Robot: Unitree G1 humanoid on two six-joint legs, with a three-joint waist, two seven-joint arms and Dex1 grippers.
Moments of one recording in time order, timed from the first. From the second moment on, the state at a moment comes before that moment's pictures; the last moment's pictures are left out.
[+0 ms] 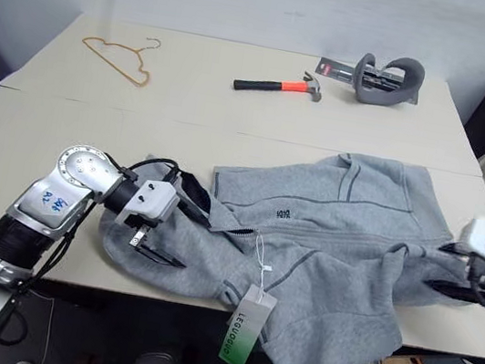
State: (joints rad) left arm -0.64 0.71 -0.28 0.08 -0.19 0.12 -1.44; right arm -0.21 -1.26 -0.11 0.28 0.20 0.12 1.36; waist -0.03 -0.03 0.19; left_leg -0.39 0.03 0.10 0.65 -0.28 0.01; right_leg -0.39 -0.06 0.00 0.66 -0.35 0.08
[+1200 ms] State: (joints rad) left arm -0.53 0.99 -0.24 0.24 -0.18 -0.01 -1.50; right arm 0.52 -1.00 -0.49 -0.47 0.28 0.29 1.25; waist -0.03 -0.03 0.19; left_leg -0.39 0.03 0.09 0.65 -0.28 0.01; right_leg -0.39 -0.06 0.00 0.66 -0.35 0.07
